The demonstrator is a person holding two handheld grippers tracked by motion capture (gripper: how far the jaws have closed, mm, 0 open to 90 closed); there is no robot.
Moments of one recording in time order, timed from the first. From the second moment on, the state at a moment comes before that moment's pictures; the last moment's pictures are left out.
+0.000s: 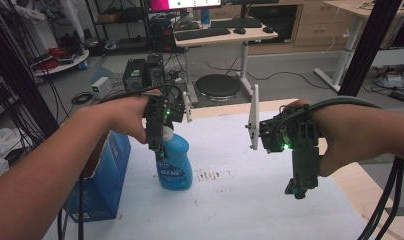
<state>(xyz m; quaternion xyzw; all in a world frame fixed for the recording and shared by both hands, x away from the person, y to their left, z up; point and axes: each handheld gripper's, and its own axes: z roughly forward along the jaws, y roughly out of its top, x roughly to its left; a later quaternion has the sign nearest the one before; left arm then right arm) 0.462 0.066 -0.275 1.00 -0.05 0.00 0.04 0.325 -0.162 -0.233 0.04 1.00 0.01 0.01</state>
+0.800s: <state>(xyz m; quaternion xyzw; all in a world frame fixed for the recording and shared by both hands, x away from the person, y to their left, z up) 0.459 0.055 -0.292 1.00 -0.07 0.01 0.01 0.323 -0.163 -0.233 0.04 1.00 0.01 0.01</state>
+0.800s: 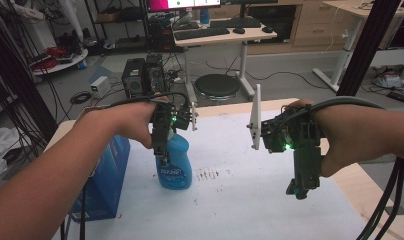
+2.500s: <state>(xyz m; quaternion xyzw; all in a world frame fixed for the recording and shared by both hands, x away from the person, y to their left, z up) 0.456 0.052 -0.295 1.00 -0.08 0.03 -0.01 0.324 -0.158 -0.233 0.04 1.00 0.01 0.01</state>
